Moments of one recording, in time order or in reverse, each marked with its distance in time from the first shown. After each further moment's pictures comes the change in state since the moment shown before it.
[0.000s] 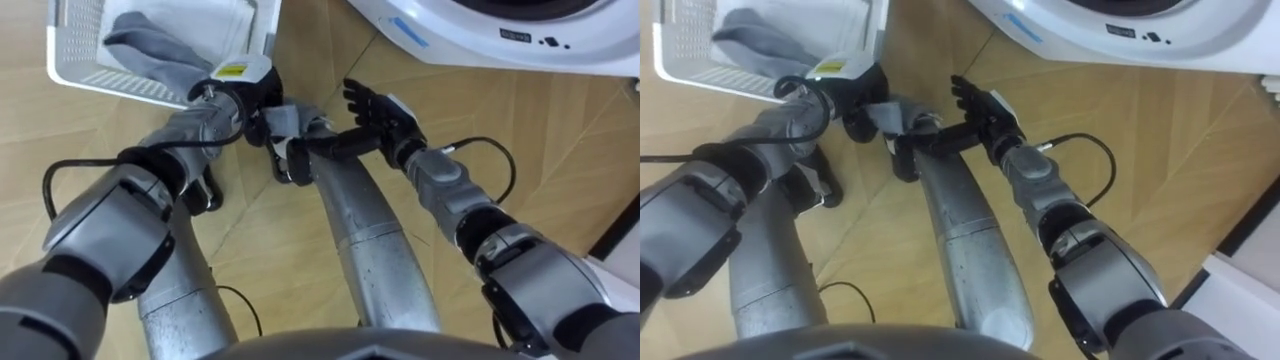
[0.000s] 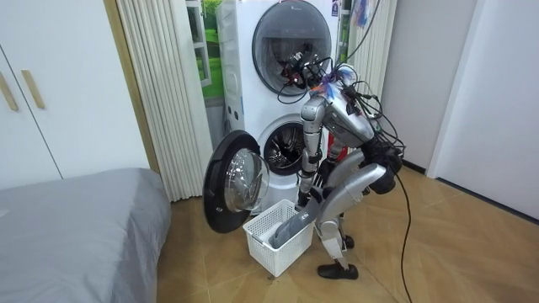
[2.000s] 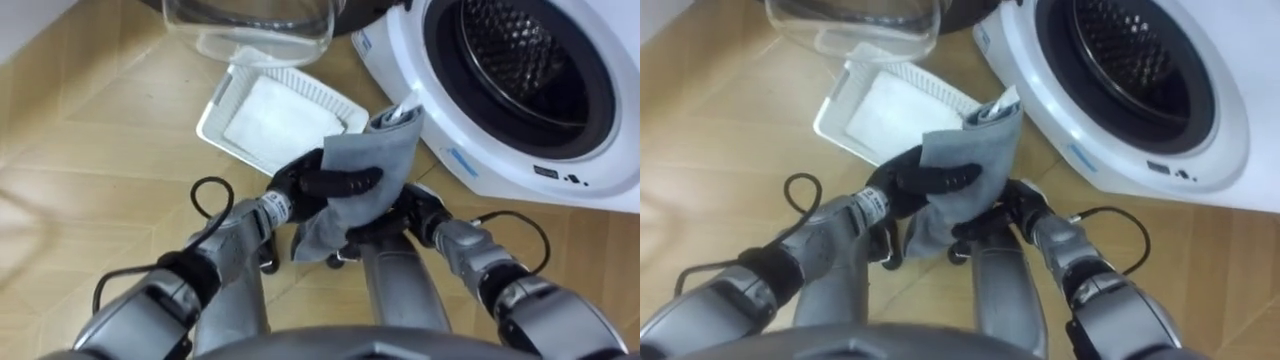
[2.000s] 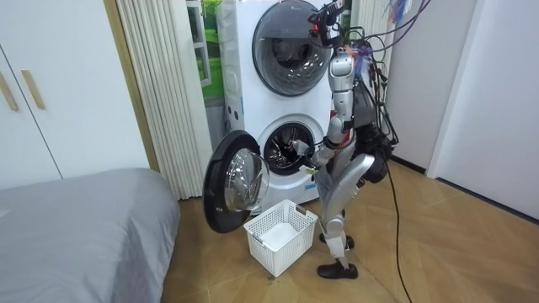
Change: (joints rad) left arm 0.407 -0.126 0.035 -0.290 -1.498 0.112 -0.529; right arm 0.210 -0.041 -0.077 0.072 -0.157 0.132 0.063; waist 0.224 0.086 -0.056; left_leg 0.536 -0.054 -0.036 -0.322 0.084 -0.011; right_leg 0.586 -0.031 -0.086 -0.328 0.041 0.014
